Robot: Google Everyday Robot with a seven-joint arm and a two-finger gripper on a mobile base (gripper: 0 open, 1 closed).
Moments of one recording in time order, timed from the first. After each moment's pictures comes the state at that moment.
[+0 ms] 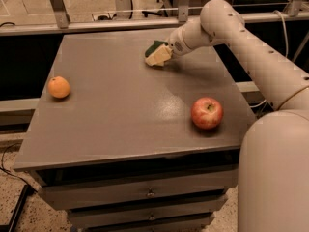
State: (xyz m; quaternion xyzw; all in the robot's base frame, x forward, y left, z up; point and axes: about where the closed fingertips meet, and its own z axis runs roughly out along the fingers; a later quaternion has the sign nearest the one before) arm 0.806 -0.046 0.842 -0.43 0.78 0.17 0.42
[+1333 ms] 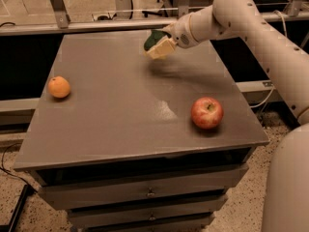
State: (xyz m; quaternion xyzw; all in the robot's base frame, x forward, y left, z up) arm 0.767 -0.043 0.895 -0.49 0.72 0.17 0.46
